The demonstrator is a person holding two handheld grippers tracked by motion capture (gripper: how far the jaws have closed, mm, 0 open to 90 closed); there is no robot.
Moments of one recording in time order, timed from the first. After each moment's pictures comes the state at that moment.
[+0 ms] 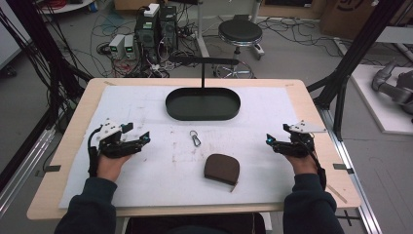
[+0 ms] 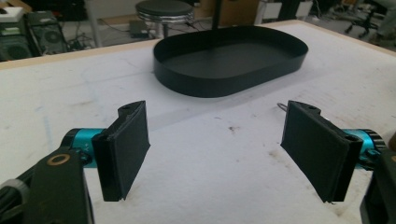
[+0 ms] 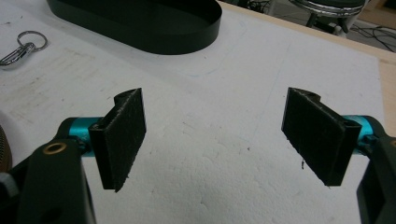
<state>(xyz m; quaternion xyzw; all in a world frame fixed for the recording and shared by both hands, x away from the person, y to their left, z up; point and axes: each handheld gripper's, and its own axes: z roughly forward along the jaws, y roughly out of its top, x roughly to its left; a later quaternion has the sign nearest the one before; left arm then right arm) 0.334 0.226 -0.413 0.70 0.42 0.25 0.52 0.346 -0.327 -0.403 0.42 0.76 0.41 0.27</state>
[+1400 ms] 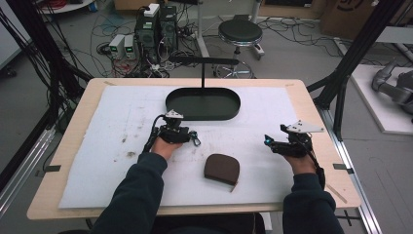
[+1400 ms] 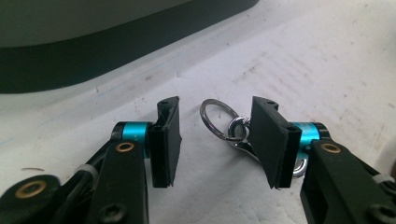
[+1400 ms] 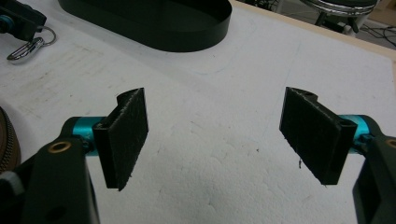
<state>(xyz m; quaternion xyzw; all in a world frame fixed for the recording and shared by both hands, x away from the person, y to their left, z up) 0.420 0.091 -0.450 0.80 0.41 0.09 0.43 0.348 -0.323 -0.404 0.41 0.77 0.41 0.27</state>
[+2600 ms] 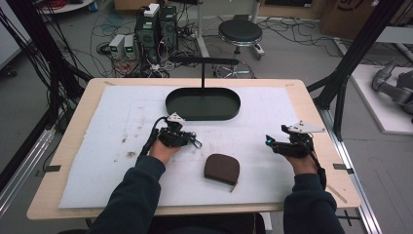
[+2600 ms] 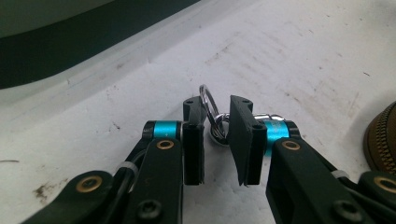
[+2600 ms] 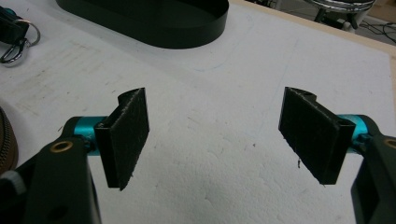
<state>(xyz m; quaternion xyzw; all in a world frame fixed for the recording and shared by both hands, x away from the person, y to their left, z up) 0.409 0.090 -0.445 0.82 0.37 0.08 0.42 0.347 -0.326 -0.405 0.42 0.77 0.41 0.26</state>
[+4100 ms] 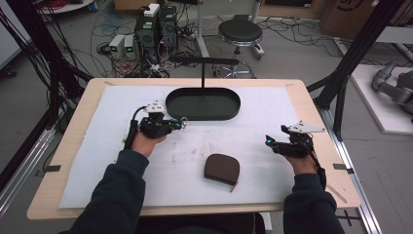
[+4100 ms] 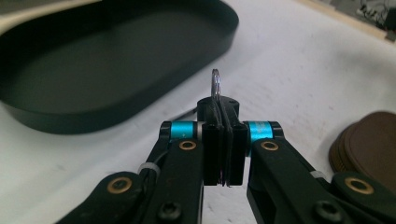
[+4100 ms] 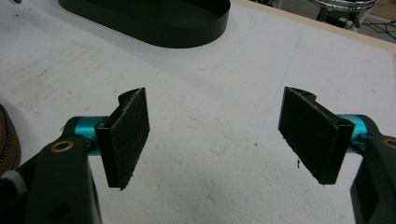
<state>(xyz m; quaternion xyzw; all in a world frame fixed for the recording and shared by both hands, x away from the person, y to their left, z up) 0.404 0.142 -0.390 0.78 0.35 0.12 0.50 0.348 -0.326 -0.405 0.42 0.77 0.41 0.26</state>
